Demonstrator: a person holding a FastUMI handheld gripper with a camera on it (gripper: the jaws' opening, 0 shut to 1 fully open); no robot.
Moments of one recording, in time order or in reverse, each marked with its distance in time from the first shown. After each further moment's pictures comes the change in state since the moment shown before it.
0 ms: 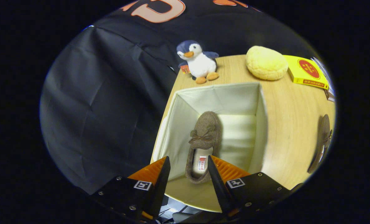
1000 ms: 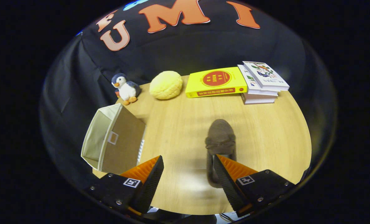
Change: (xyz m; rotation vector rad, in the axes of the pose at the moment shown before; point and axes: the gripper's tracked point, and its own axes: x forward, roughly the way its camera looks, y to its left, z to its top) arm -0.159 -0.323 -0.047 0.034 -0.152 -0.386
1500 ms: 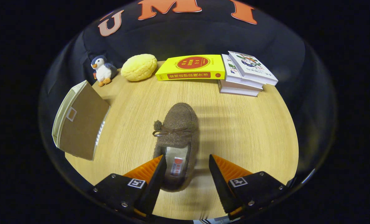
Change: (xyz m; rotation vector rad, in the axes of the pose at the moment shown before) arm 0.056 -0.086 -0.029 -0.124 0.049 -0.122
